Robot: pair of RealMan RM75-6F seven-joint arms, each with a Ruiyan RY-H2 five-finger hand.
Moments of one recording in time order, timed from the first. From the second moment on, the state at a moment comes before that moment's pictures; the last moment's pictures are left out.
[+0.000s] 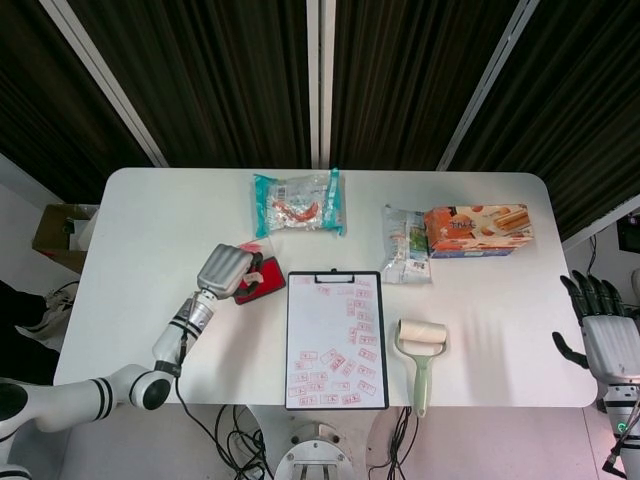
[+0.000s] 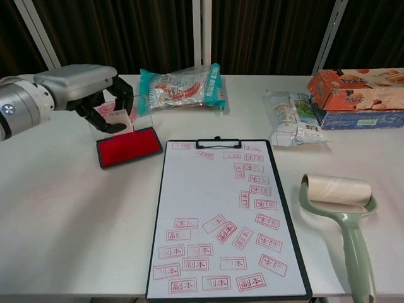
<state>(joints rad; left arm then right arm) -0.74 -1.62 -0.17 -1.38 1.15 0.96 0.33 0.09 -1.15 0.05 -1.45 -1.50 1.44 0.03</state>
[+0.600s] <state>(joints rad) -0.78 -1.71 -0.17 -1.20 1.07 0.89 0.38 0.09 -1.15 0.05 -1.43 -1.49 1.43 0.06</state>
